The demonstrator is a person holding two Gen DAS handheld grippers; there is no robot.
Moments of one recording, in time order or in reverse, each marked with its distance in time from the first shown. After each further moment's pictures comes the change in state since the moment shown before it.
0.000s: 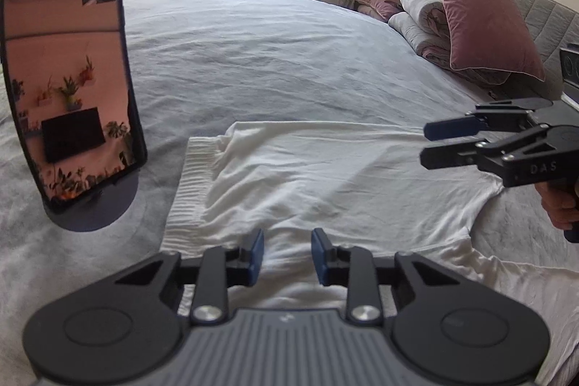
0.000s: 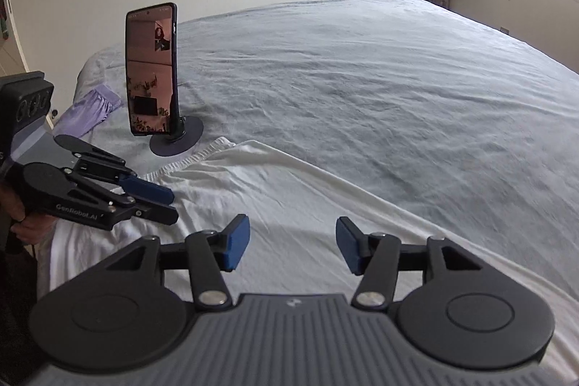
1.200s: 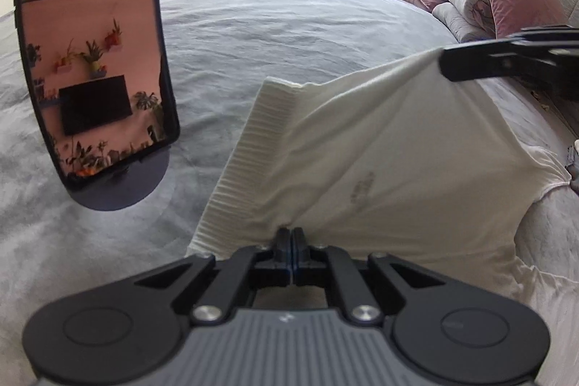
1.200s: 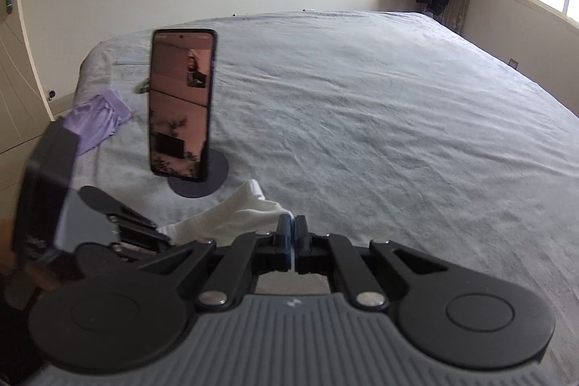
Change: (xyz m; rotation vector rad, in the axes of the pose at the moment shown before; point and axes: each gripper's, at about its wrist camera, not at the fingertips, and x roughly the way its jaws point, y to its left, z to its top) left arm 0.012 0.006 0.000 -0.060 0.050 0.138; right arm -0.009 0.071 0.059 -0.093 -0.004 -0.029
